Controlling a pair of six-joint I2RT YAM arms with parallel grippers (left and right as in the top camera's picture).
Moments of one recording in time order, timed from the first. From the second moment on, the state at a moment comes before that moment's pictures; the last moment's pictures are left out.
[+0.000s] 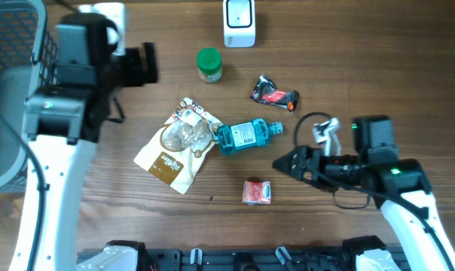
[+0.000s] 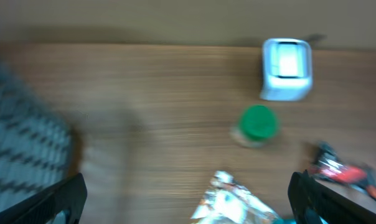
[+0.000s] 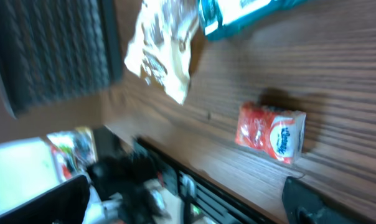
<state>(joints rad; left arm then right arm) -0.10 1.37 1.57 -0.91 -0.11 -0.12 0.16 1.02 0.76 -0.90 -0.84 0.42</state>
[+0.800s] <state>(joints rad) 0.09 1.36 1.57 -1.07 -0.03 -0.14 0.57 1.17 0.36 0.03 -0.87 0.68</state>
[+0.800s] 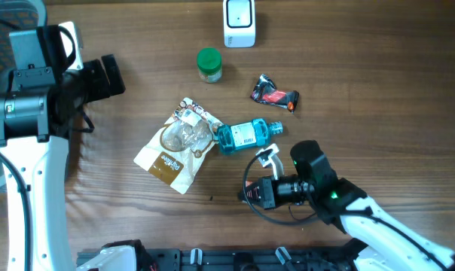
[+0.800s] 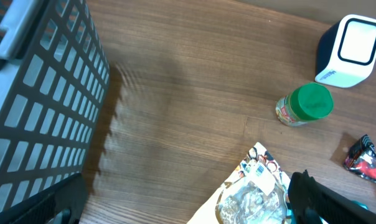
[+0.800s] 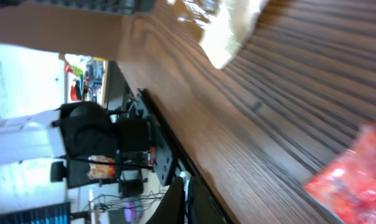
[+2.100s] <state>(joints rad) 0.09 1.36 1.57 -1.12 -0.03 -0.14 0.48 1.67 0.37 0.31 -1.10 0.61</state>
